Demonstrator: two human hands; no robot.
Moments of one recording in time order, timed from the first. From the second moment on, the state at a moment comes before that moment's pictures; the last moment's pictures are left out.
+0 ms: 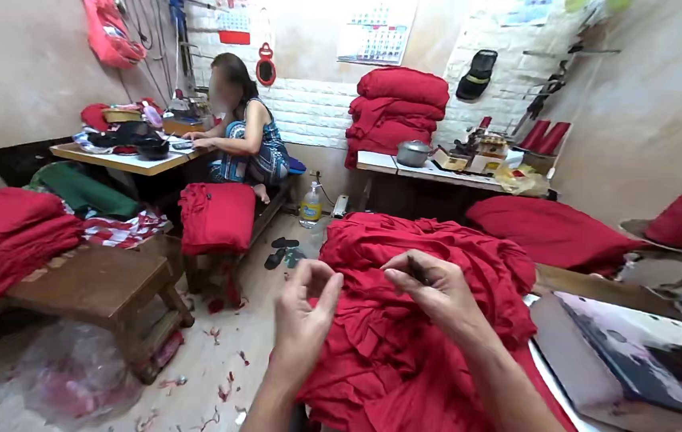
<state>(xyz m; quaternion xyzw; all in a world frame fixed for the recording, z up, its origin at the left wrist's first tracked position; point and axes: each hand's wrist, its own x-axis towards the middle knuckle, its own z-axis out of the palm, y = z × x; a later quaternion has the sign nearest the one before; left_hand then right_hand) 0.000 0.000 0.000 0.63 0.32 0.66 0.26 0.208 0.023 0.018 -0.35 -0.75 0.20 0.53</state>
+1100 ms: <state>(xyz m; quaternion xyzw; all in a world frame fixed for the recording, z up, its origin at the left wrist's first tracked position) 0.032 0.068 -0.063 0.77 0.31 0.54 0.17 0.223 0.029 -0.021 -0.50 -0.80 0.12 0.31</state>
